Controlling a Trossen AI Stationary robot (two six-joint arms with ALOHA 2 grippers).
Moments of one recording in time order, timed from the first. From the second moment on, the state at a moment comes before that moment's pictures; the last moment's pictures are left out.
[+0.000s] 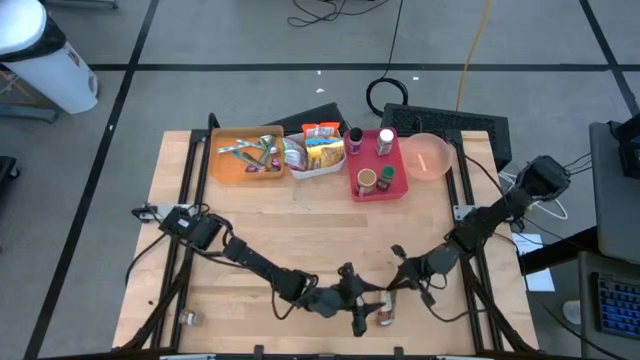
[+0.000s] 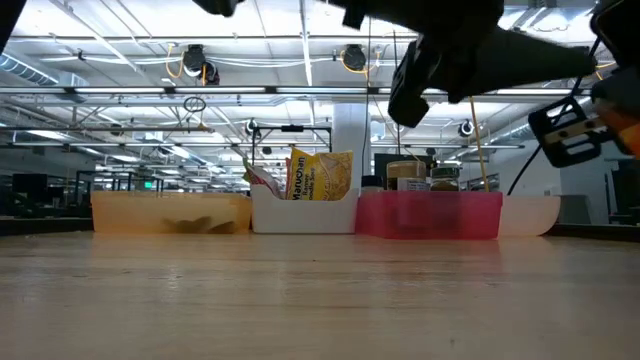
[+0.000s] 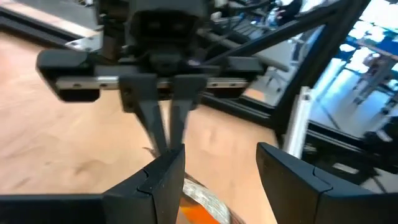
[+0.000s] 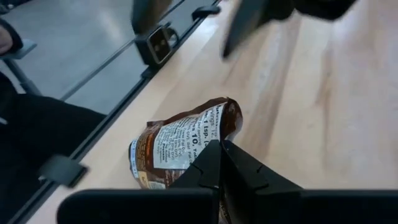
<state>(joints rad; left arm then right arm) -0.48 2.31 1.58 0.54 -0.50 -0.44 0.66 1.31 0.25 0.65 0.11 0.28</state>
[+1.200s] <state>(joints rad) -0.34 2.20 1.58 0.09 -0.41 -0.38 0.45 1.29 0.25 0.62 0.10 0.14</state>
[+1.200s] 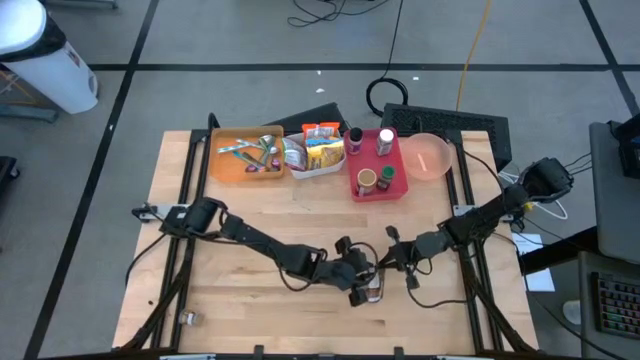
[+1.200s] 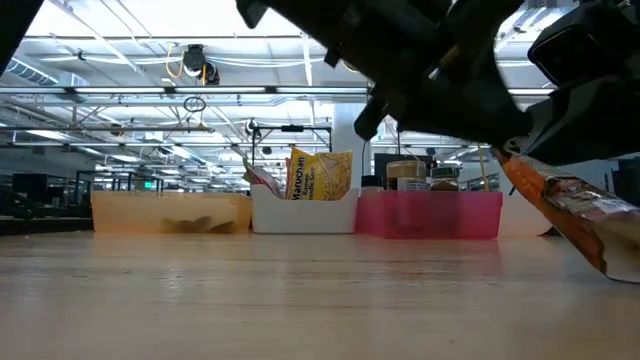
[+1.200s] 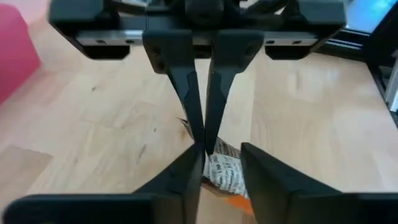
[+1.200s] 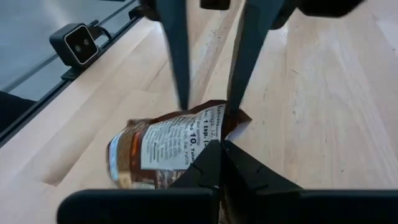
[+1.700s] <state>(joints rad) -0.25 2.20 1.58 -0.03 -0.24 -0.29 0.41 1.28 0.25 0.62 0.10 0.08</state>
